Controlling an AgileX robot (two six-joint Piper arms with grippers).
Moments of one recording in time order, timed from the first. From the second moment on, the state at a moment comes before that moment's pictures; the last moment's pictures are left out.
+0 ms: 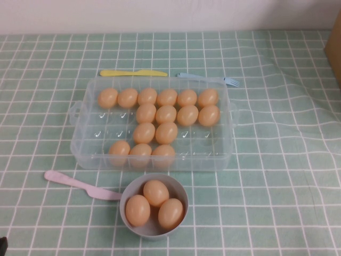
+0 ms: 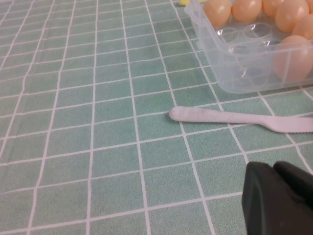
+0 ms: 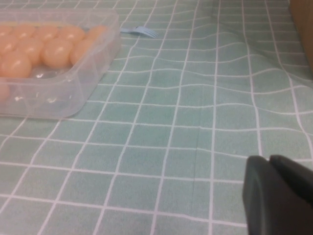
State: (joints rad) right arm 0.16 -0.01 0.03 0.19 0.33 -0.08; left arm -0.12 -0.01 0.03 -0.03 0.37 0.11
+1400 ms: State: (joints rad) right arm 0.16 0.77 -0.62 0.52 0.86 -0.10; left arm -0.12 -0.01 0.03 -0.03 0.37 0.11
